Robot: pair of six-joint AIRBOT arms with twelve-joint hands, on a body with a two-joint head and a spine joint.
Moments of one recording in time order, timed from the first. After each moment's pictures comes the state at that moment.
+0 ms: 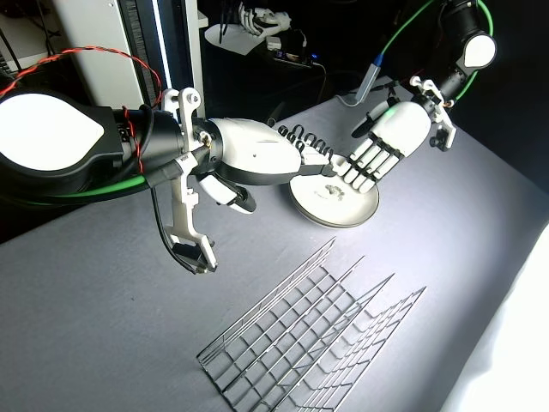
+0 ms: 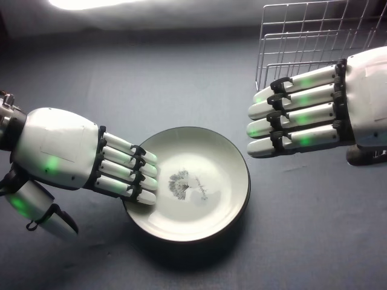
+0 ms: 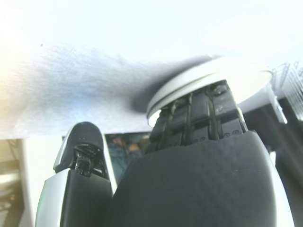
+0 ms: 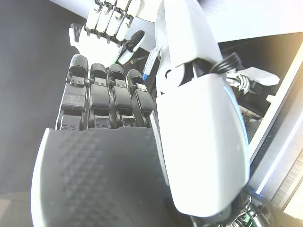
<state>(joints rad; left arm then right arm) 0.50 -1.18 1.71 1.82 -1.14 -0.07 -0.35 -0.85 1.11 -1.32 0.81 -0.18</state>
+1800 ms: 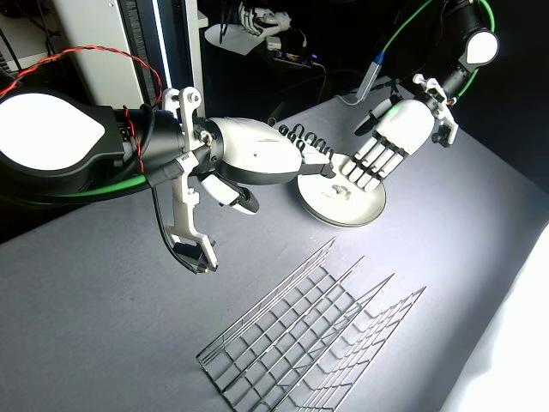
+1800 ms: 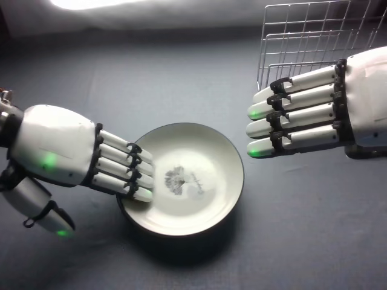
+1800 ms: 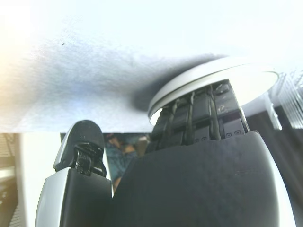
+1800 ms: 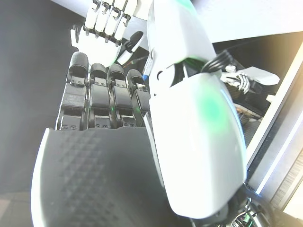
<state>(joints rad) 0.48 -1.18 1.71 1.86 -1.13 -0.12 -0.34 -0.85 1.11 -1.32 0.81 -0.18</state>
